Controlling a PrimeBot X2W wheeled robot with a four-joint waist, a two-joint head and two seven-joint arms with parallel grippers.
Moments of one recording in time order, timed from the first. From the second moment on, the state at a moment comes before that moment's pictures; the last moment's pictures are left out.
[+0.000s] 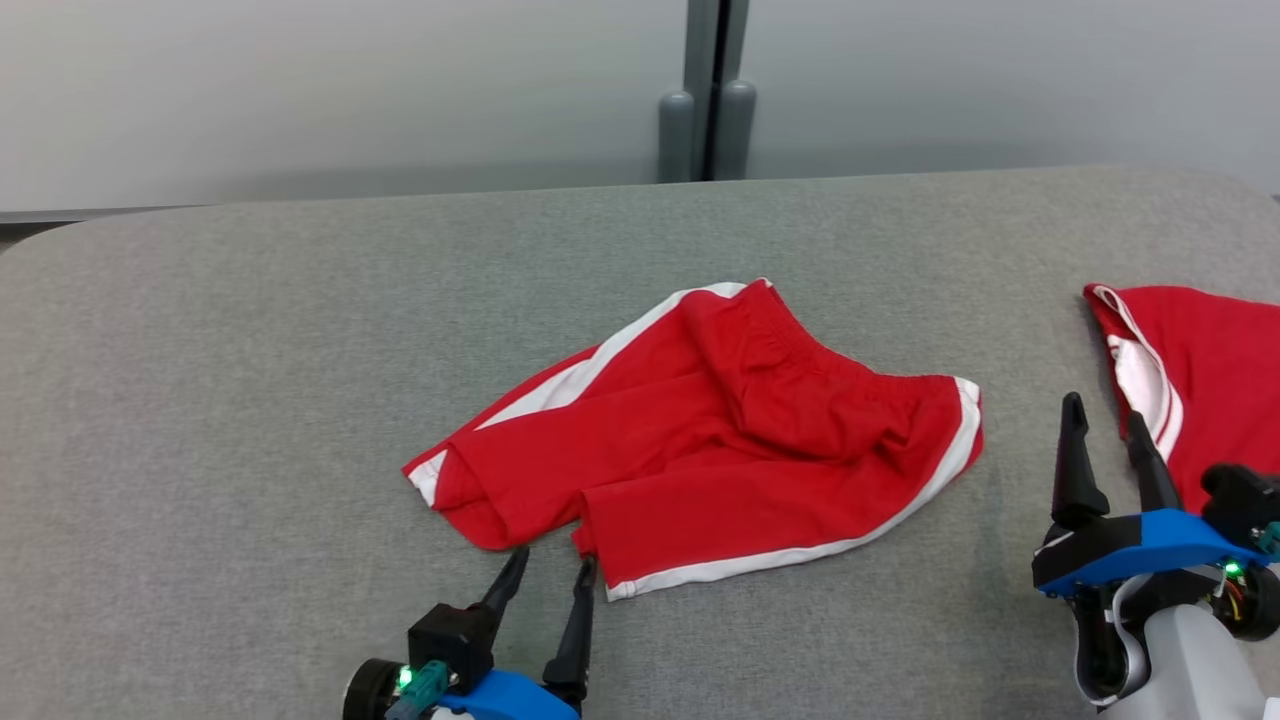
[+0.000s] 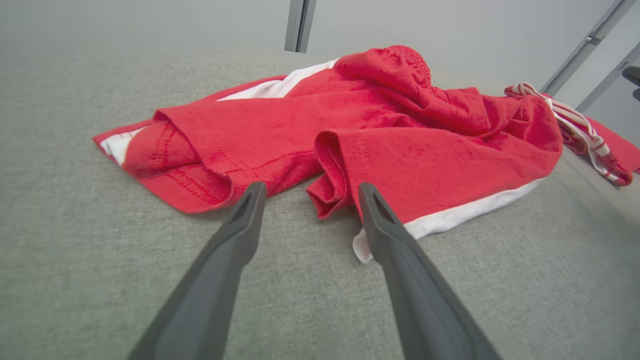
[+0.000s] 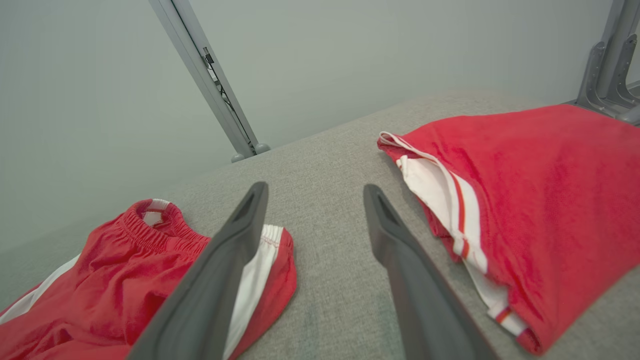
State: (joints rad) left arm -0.12 0.05 -0.44 0.50 -0.35 -0.04 -0.26; right arm -0.34 -0.05 -0.22 0.58 0.28 0.13 -0.26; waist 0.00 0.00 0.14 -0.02
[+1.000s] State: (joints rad) left arm -0.19 0.05 -0.34 0.47 -0.41 -0.03 -0.26; right arm -0.32 -0.05 -0.07 0.50 0.20 0.13 -0.26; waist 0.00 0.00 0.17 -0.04
